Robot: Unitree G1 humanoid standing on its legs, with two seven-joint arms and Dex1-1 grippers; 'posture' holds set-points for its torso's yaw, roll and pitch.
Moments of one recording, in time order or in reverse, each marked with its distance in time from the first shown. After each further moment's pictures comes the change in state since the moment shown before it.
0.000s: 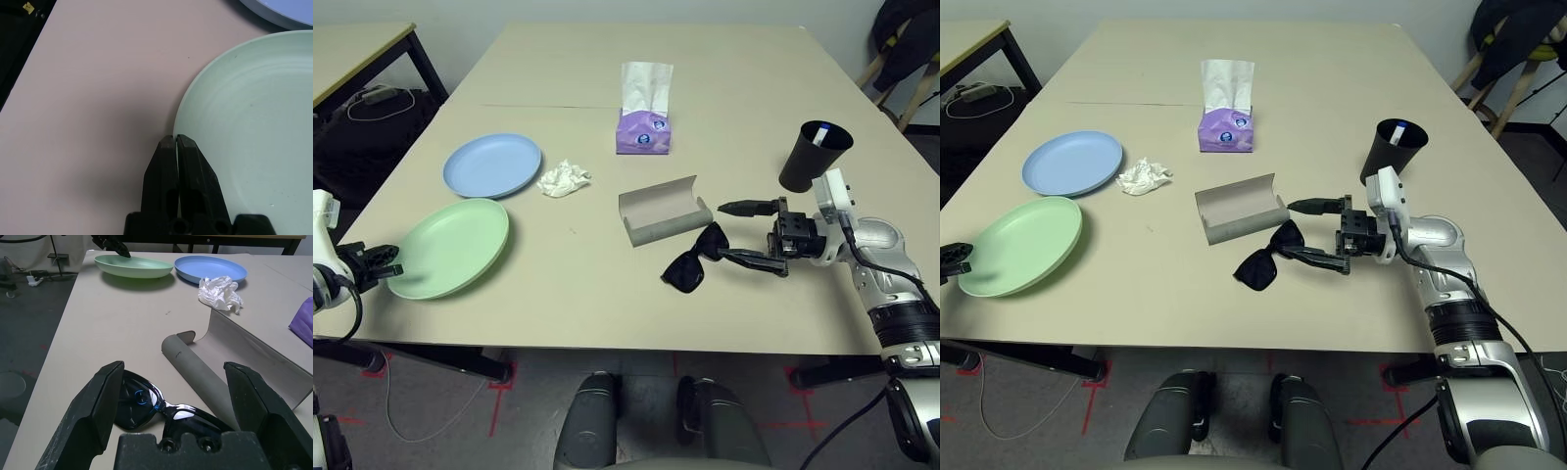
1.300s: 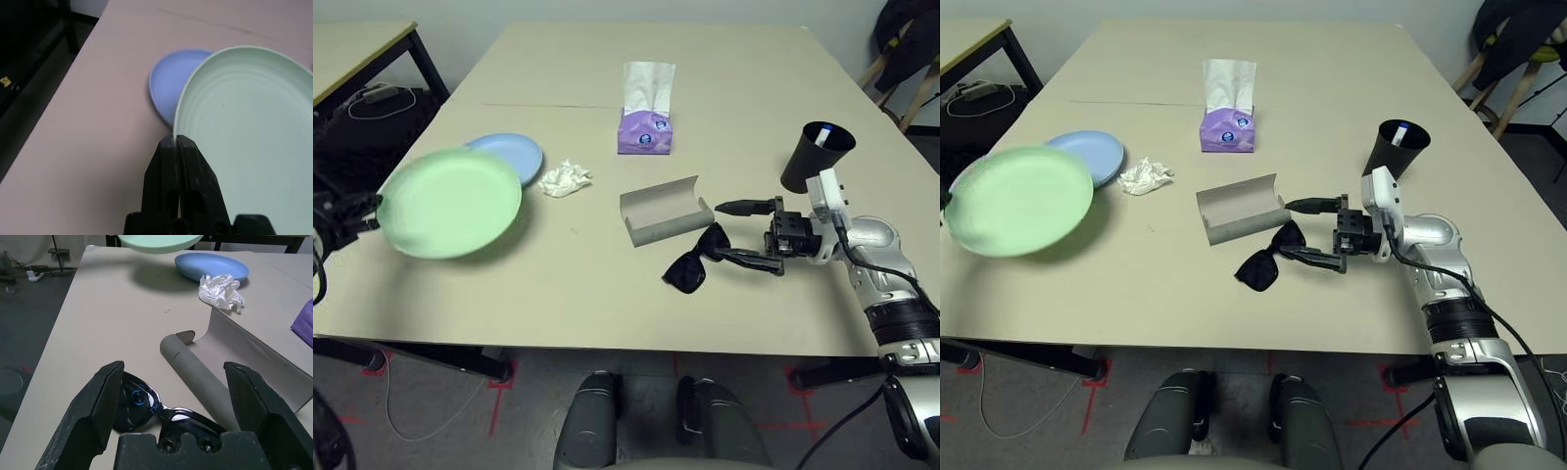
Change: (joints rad) left arm -0.243 -0.029 0.113 -0.137 -0.110 0.128 0.064; right arm -0.023 0.012 0.011 0.025 -0.017 -0.017 -0.009
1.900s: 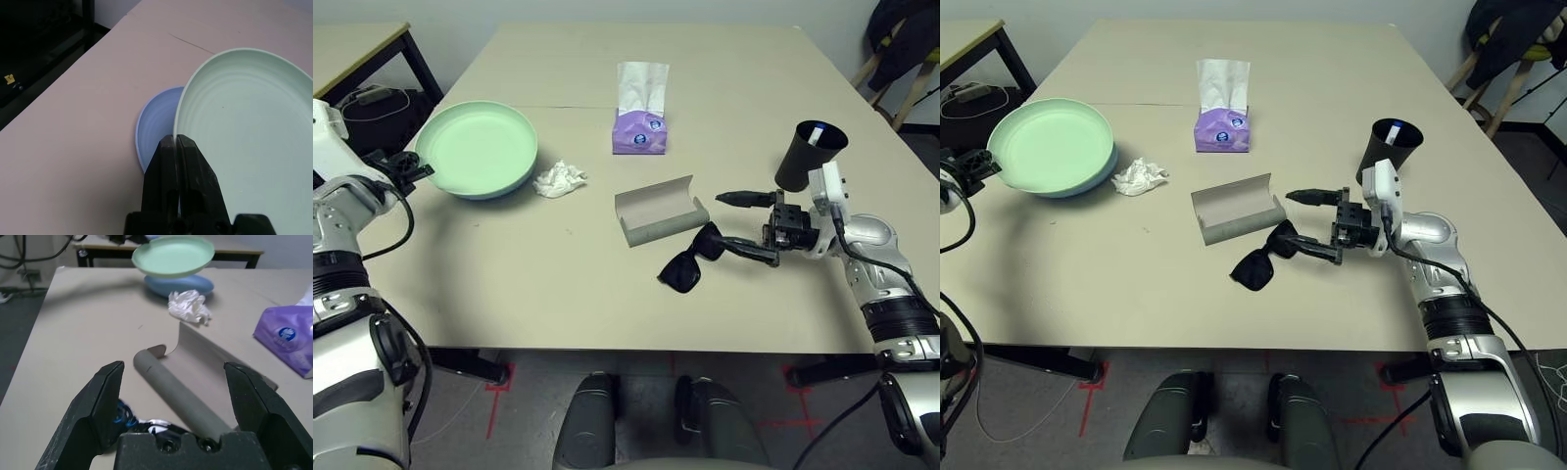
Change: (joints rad) left arm -0.295 -0.159 -0.101 0.384 0.099 -0.291 0.250; right arm -0.005 0.035 -0.040 -0.029 0.044 0.042 -0.120
